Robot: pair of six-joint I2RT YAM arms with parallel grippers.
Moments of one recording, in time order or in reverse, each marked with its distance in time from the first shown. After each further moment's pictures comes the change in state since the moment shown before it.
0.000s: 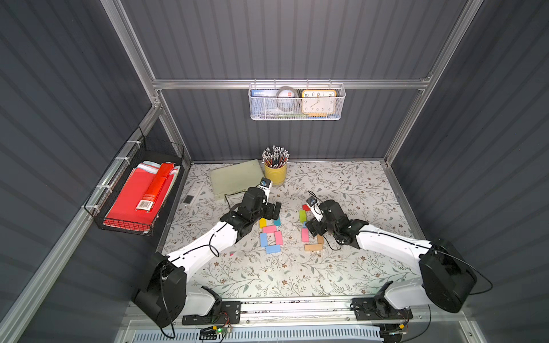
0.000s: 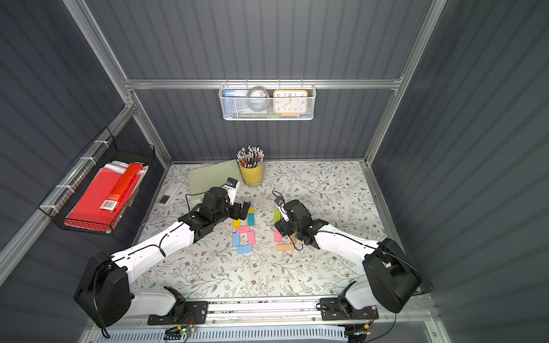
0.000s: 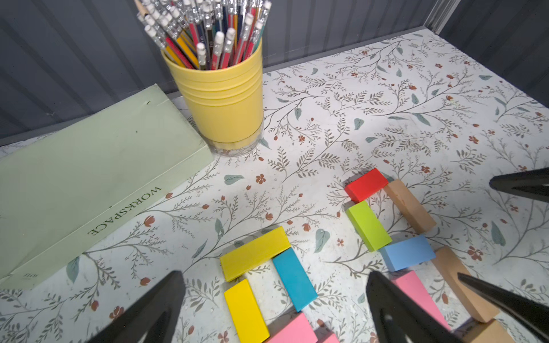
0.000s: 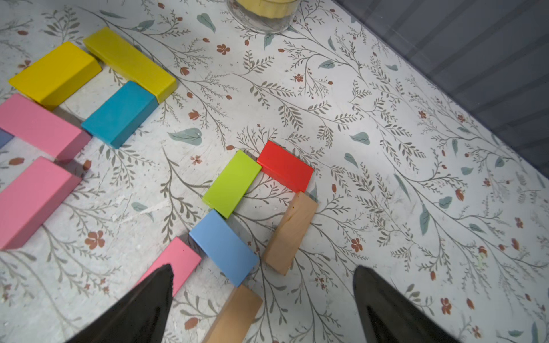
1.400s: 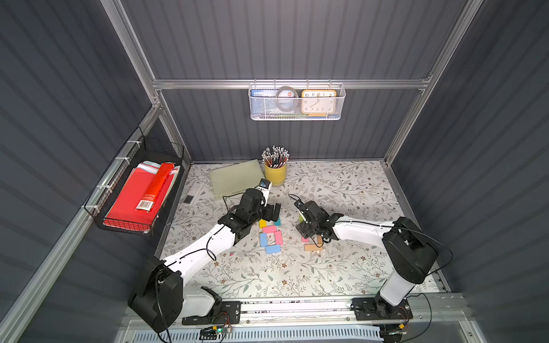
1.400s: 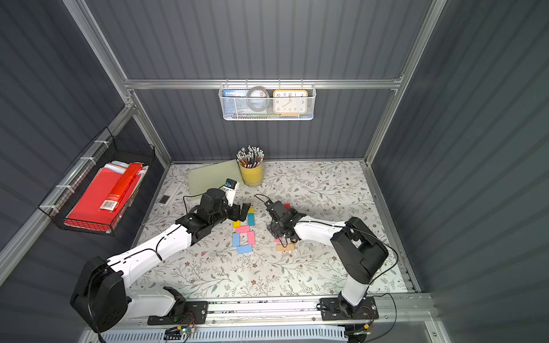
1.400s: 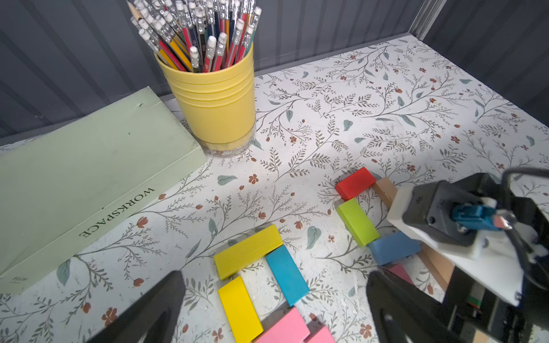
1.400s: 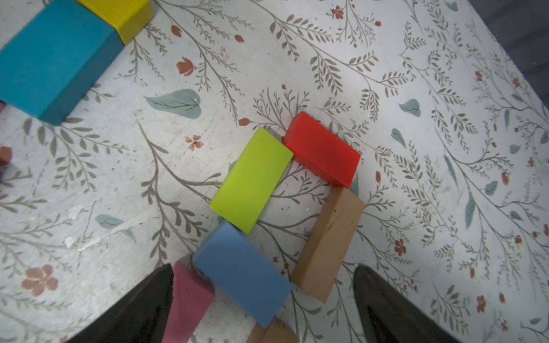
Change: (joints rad) left arm 0.001 -0.029 -0.013 0.007 0.032 0.000; right arm 0.077 0.273 0.162 -0.108 0.123 0.058
